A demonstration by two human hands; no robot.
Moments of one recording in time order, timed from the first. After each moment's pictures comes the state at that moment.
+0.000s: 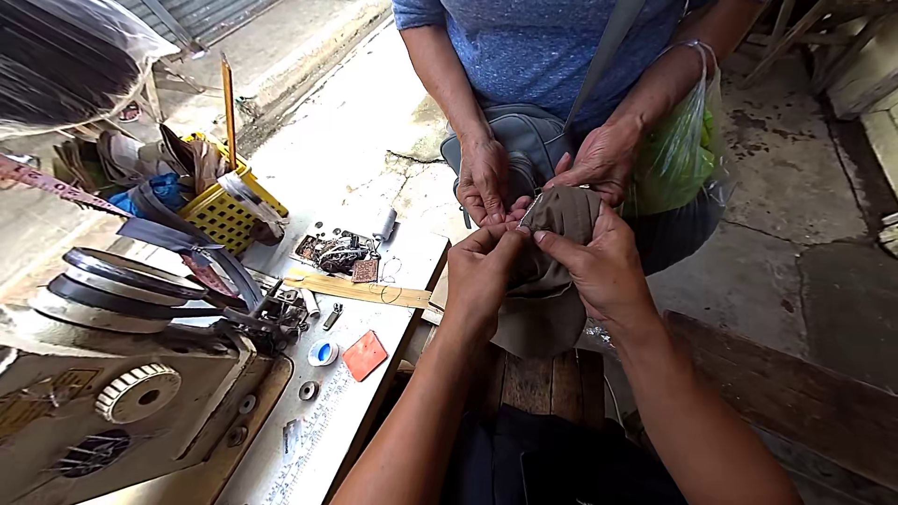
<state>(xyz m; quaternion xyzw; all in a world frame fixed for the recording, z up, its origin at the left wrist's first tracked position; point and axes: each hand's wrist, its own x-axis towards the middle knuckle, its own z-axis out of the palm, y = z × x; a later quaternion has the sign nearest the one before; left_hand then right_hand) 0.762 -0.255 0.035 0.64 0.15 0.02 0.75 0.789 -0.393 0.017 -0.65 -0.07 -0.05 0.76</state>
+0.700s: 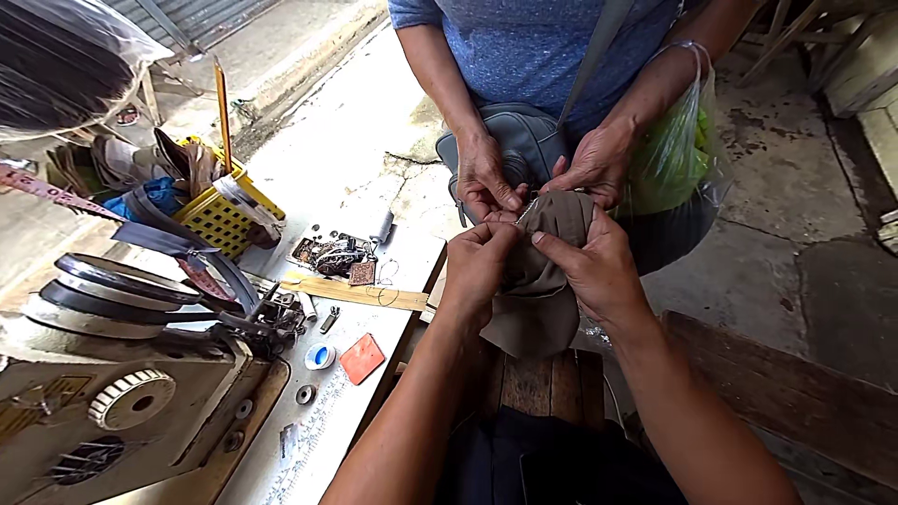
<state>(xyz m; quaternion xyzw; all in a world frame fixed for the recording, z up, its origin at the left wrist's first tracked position) 0.778 -0.254 0.029 0.65 0.15 0.01 0.75 0.792 -0.395 0.010 -0.65 -0.06 -0.03 0.76</state>
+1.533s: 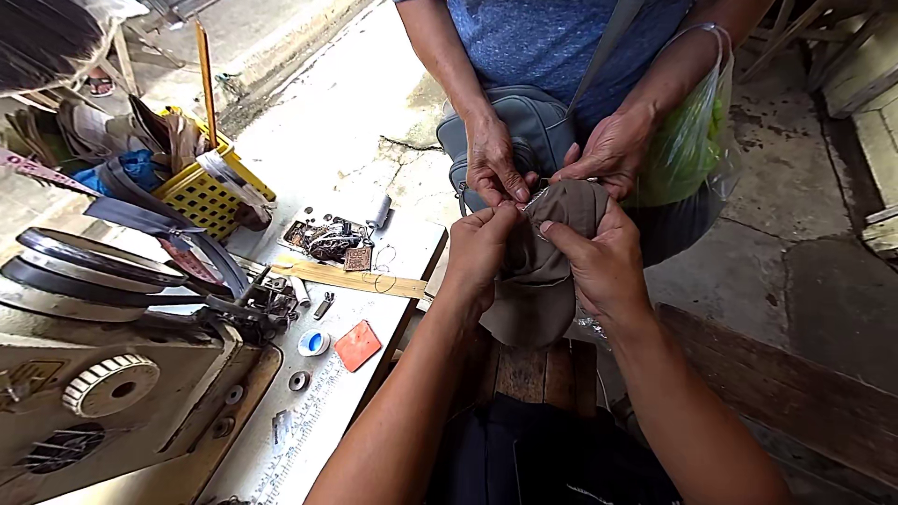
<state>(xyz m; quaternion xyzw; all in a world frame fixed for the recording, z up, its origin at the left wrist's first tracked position) 0.781 -0.250 0.028 0.61 0.15 -0.02 0.77 0.787 -0.389 0.009 -0.64 -0.04 -0.07 0.76</state>
